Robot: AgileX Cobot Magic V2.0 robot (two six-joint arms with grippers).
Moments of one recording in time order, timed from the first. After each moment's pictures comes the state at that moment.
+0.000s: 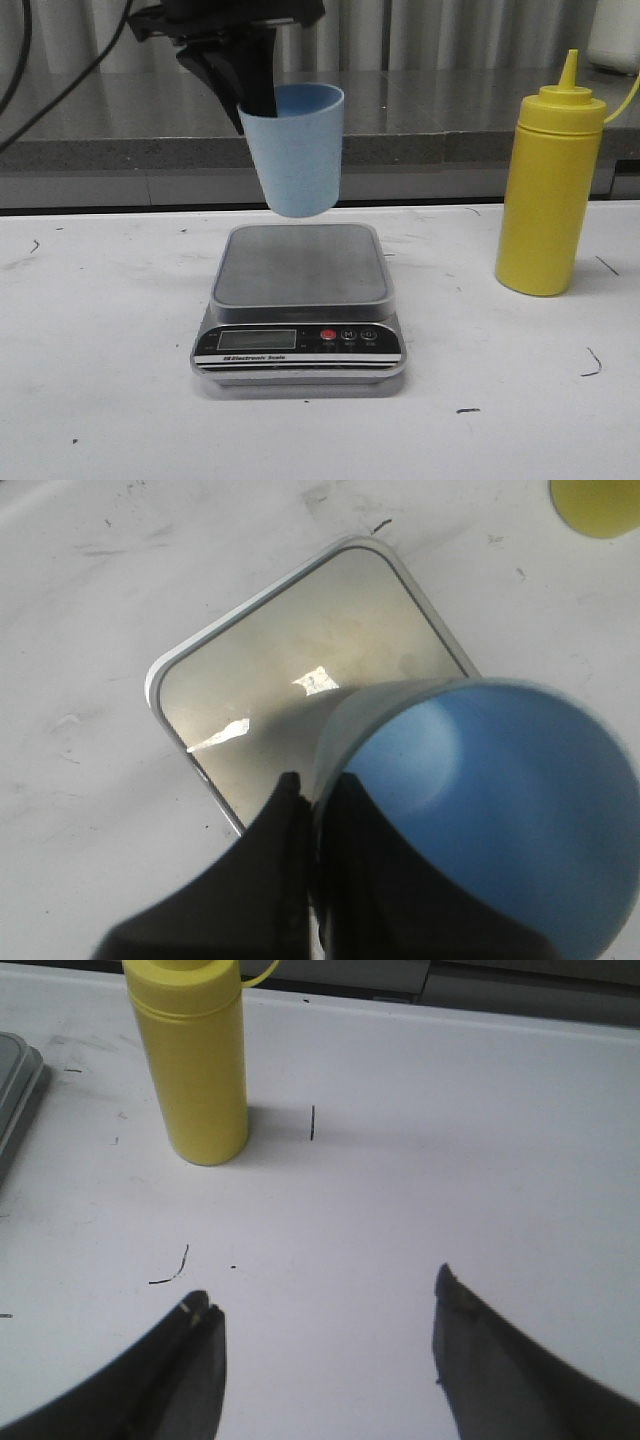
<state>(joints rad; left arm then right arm) -0.53 1.90 -1.76 -0.12 1.09 0.08 0.03 0.51 -0.58 -0.03 0.72 -0.01</state>
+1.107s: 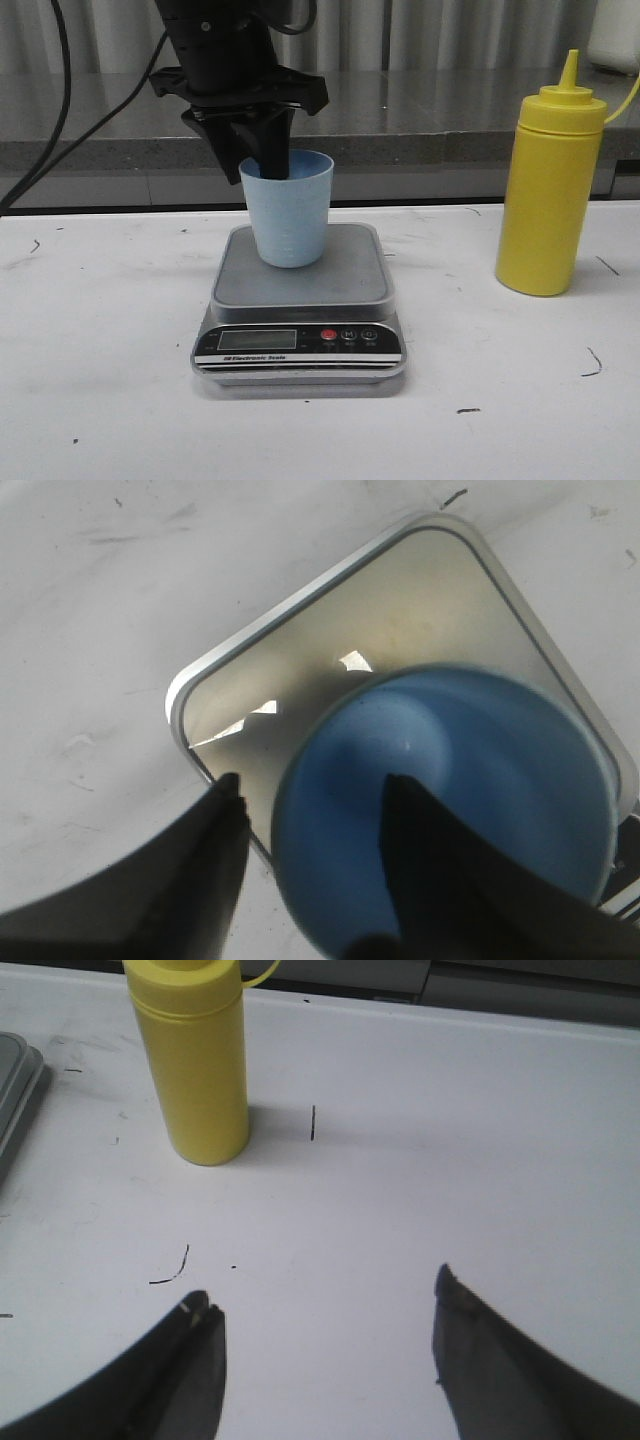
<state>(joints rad) -0.53 2.00 -1.76 -0.06 1.03 0.07 0.03 0.51 -0.58 -0.03 0.72 -0.01</state>
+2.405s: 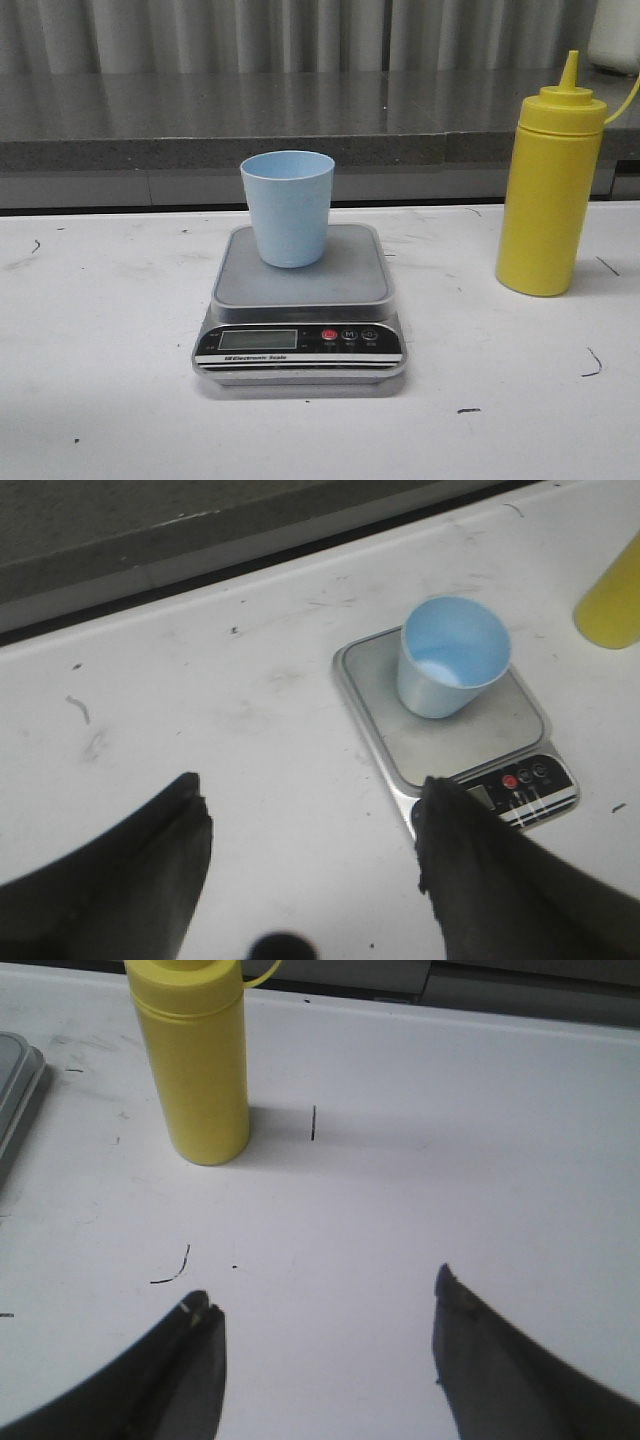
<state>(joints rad) -0.37 1.02 -1.13 -0.02 0.90 -0.05 0.03 0.51 -0.58 -0.03 0.72 -0.01</state>
